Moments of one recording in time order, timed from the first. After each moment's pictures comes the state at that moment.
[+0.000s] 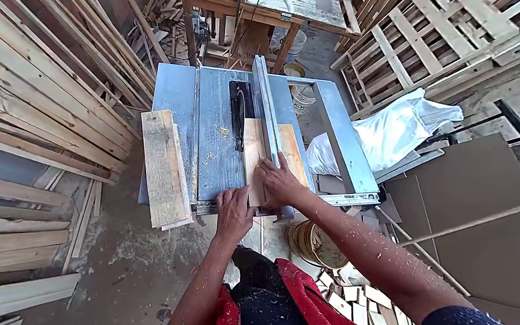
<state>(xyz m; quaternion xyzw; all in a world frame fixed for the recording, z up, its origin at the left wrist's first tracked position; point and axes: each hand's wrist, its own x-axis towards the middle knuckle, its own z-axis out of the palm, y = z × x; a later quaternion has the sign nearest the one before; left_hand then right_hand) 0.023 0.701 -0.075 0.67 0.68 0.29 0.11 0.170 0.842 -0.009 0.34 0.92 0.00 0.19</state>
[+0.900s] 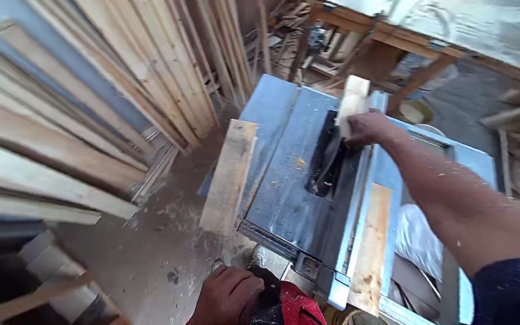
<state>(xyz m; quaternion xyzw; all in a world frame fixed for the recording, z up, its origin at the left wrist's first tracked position) -0.019 0.597 -0.005 0.58 0.72 0.38 0.04 0.055 1.205 0.001 0.27 0.95 0.04 0.16</state>
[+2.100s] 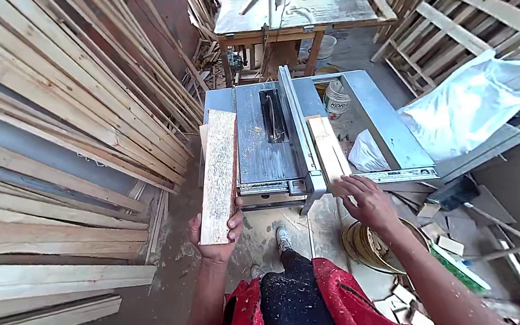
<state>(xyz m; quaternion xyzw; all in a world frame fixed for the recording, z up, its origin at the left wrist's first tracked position) -0.074 0.553 0.000 0.11 0.04 0.72 0.68 0.336 0.715 -0.040 0.44 0.88 -0.02 -0.18</state>
